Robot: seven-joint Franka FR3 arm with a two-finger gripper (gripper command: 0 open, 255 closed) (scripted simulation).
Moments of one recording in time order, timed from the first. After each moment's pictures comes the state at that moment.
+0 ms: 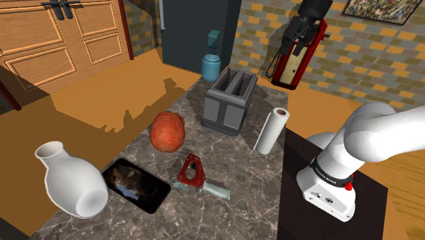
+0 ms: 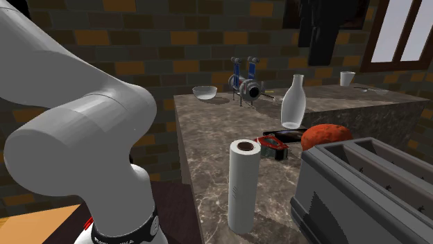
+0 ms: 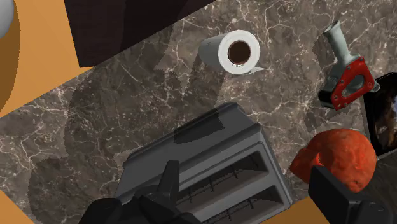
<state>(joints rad) 0.02 -0.82 -0.07 -2.35 0.11 1.58 0.07</state>
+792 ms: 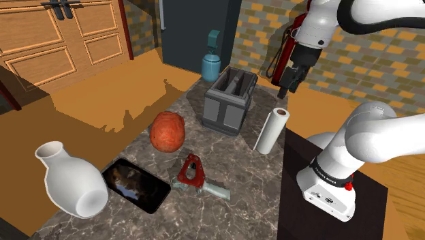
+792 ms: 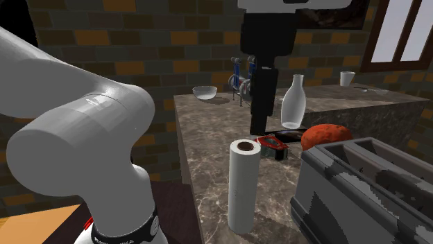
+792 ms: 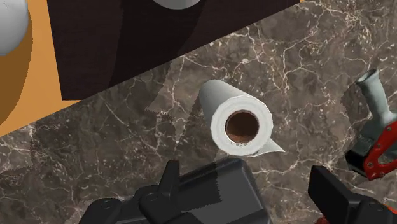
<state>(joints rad) 0.07 -1.00 0.04 -2.70 0.13 1.69 0.10</state>
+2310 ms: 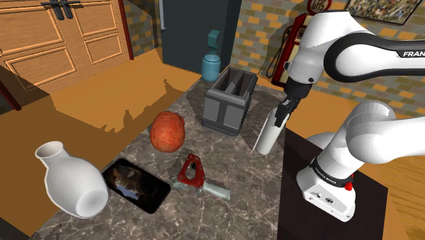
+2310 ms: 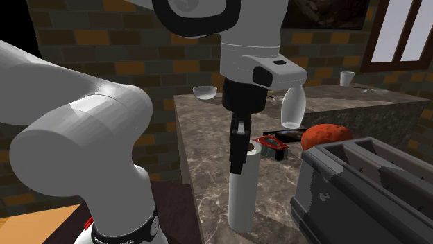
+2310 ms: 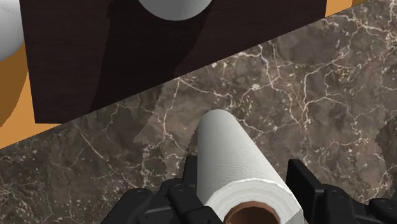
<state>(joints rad) 0.12 -1.07 0.11 -2.96 0.17 1.84 0.12</state>
